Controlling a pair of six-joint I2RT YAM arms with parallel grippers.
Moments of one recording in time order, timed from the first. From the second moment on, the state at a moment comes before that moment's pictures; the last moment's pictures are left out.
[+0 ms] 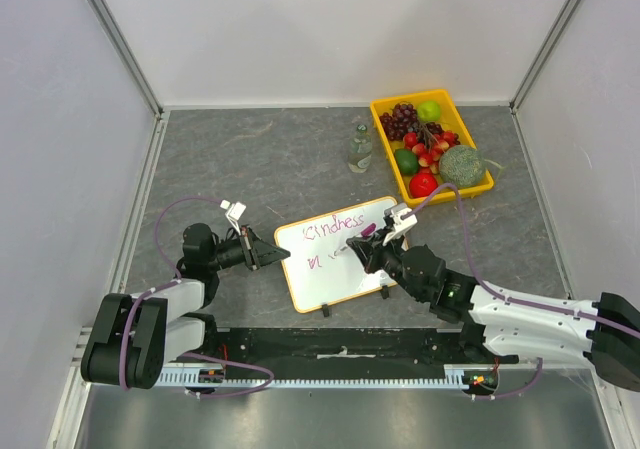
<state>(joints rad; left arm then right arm) -0.11 1.16 0.11 0.79 1.03 -0.70 1.08 0.94 0.38 0.40 0.43 0.41</state>
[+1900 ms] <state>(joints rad) -0.11 1.17 0.11 0.79 1.03 -0.70 0.98 0.91 0.38 0.36 0.29 0.42</state>
